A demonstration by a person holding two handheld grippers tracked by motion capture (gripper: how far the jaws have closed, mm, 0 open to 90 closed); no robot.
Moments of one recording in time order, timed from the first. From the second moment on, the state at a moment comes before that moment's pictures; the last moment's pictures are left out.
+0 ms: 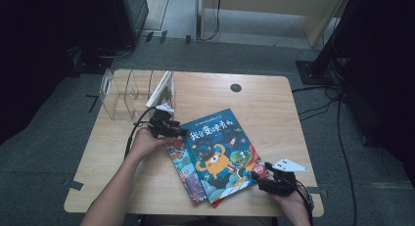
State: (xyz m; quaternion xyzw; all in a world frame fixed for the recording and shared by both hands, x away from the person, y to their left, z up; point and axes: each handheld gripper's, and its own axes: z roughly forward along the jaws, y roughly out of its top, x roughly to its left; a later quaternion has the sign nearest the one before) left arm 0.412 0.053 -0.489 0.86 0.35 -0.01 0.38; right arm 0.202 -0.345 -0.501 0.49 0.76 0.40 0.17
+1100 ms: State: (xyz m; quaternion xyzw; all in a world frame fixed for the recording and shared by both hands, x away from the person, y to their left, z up) left arm 0.403 0.052 -0.488 0.86 0.36 -0.03 0.36; right arm 0.188 -0.361 -0.503 0.49 0.77 0.36 0.18
